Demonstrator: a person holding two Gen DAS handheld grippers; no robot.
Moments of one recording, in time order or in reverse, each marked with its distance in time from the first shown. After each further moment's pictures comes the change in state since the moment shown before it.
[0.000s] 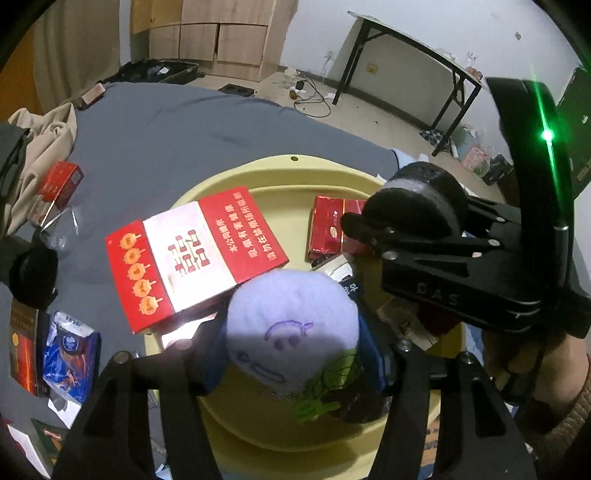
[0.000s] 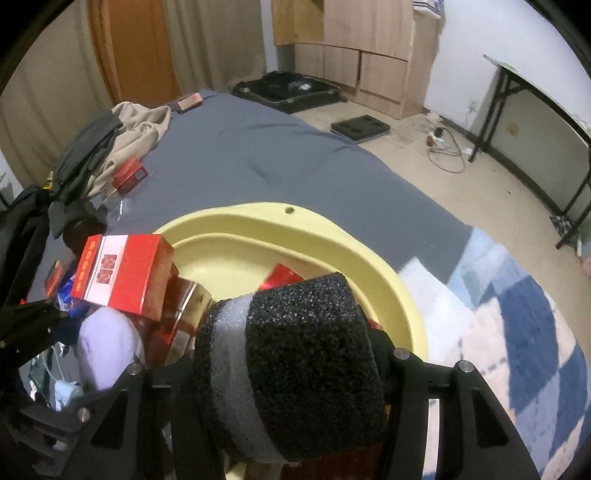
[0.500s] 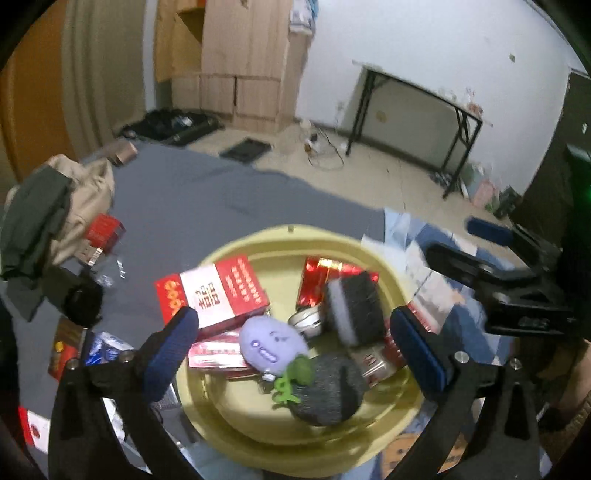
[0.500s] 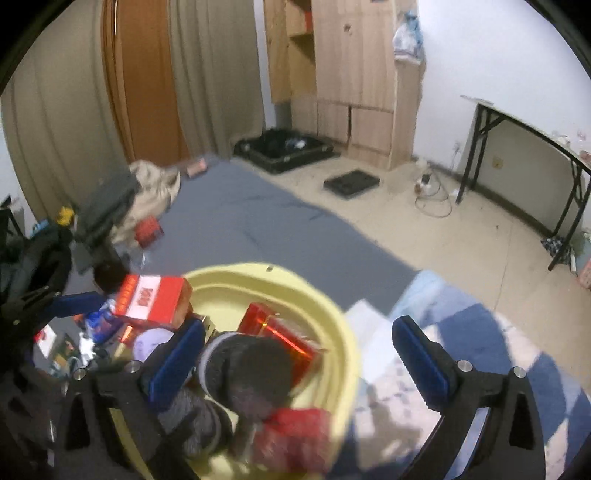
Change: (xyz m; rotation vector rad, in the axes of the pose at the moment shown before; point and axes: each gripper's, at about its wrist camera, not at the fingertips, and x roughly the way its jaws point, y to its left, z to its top) left arm -0.074 -0.034 0.003 -0.010 -0.235 0.105; right arm -0.105 -0.030 -0.033 0.039 -0.229 0.002
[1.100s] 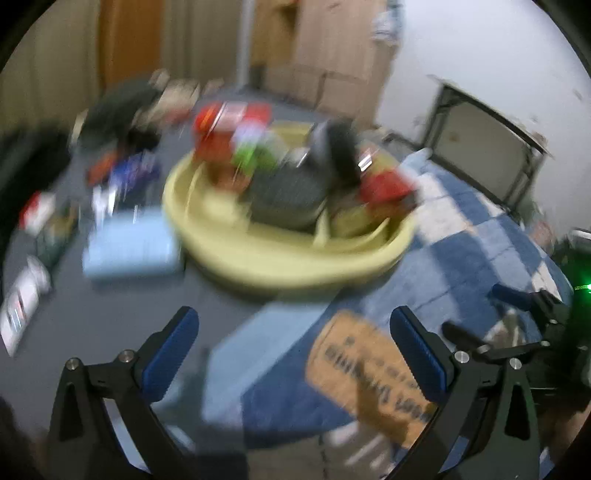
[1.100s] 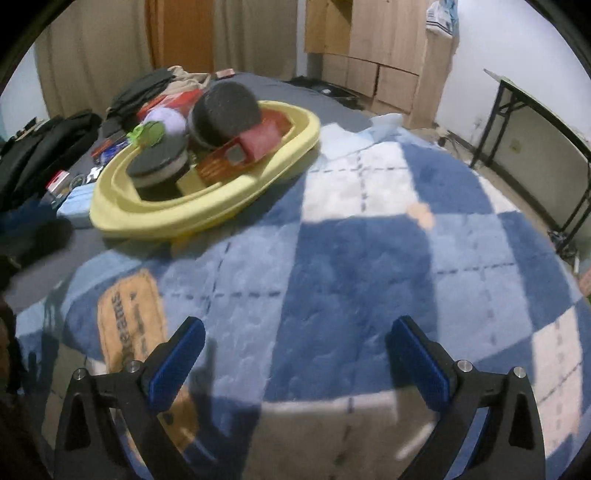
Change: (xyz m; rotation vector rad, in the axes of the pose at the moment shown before) left arm -0.004 -0.088 -0.178 -0.306 -0.001 0.267; right arm -0.060 -0.037 -0.225 -0.175 0.168 0.057
